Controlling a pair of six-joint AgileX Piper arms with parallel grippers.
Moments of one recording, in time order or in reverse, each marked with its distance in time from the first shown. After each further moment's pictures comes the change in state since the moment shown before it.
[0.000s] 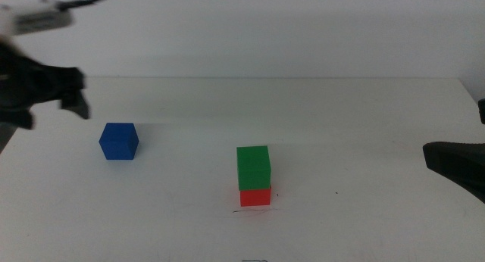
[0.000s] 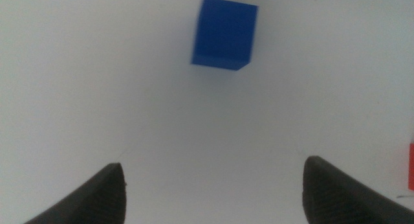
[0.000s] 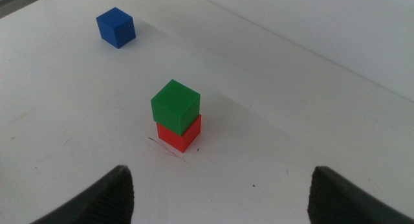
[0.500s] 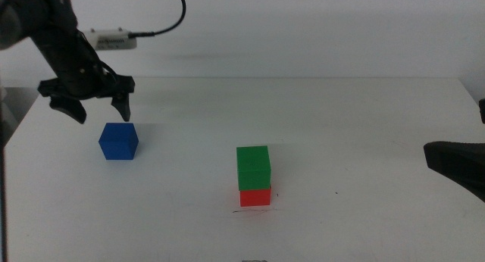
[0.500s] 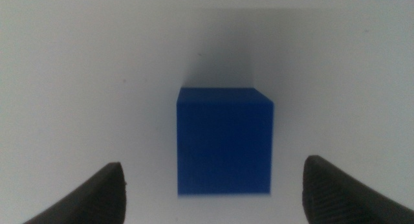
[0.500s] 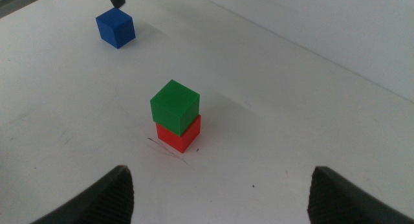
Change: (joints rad) left arm -0.044 0.564 -0.476 0.048 0.132 0.072; right arm 0.000 0.000 0.000 0.000 0.000 0.000
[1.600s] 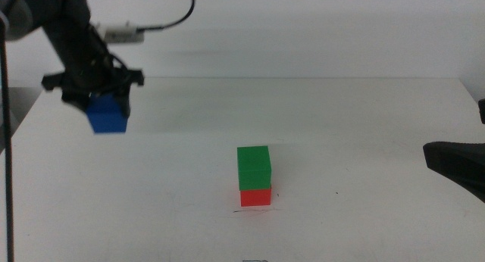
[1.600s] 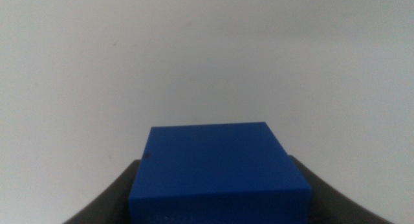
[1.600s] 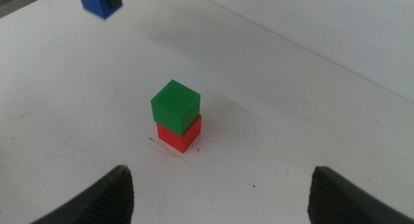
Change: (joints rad) left arm -0.077 -0.044 -0.027 0.062 0.096 -0.161; right arm 0.000 0.000 0.000 0.000 0.000 0.000
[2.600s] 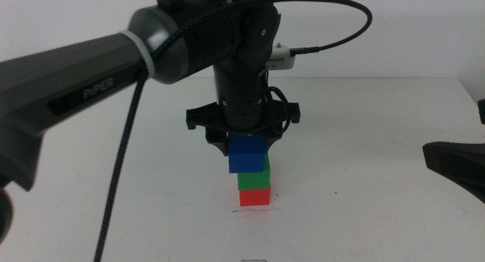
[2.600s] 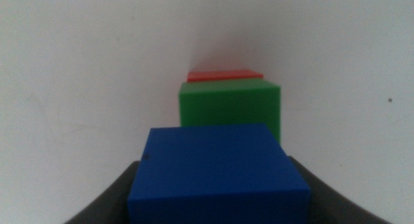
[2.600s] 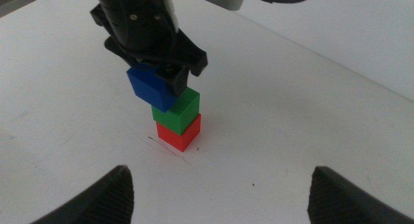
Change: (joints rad) left arm -0.611 -0.063 0.012 0.095 0.021 -0.588; right arm 0.000 0.000 0.000 0.001 0.000 0.000
